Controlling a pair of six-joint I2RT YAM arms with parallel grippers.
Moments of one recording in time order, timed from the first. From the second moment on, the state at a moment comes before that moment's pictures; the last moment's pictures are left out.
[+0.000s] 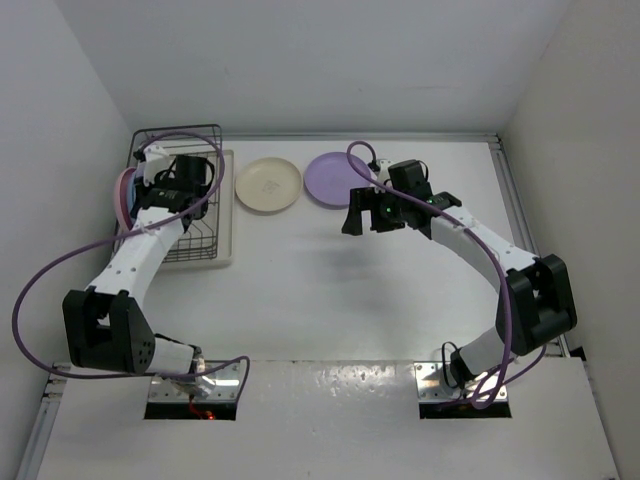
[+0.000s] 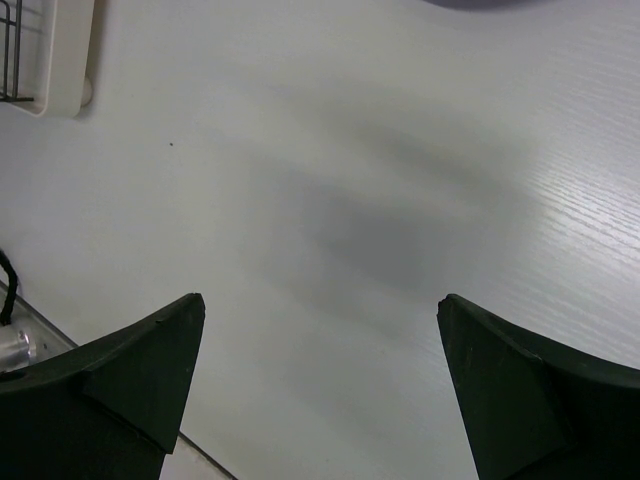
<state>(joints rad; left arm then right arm) -0.10 1.37 1.17 -0.63 -1.16 -0.34 0.41 1.53 1.09 -0.37 -0.30 0.27</state>
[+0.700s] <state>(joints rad) -0.19 1.35 1.09 -0.70 -1.23 -0.61 0.41 1.52 1.09 -0.38 -0.30 0.26</state>
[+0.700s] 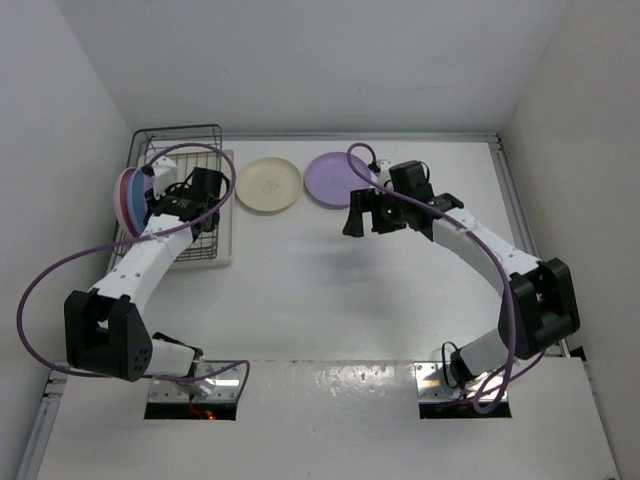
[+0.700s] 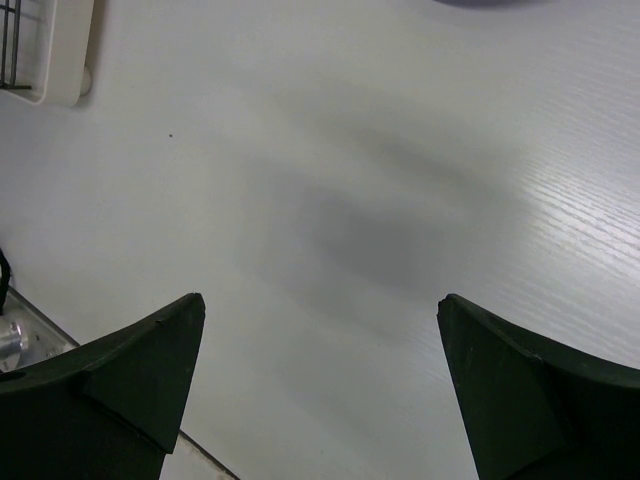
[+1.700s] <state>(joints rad) -0.22 1.45 1.27 -0.80 -1.35 -0.45 0.40 1.34 0.92 -0.26 -0.26 0.25</state>
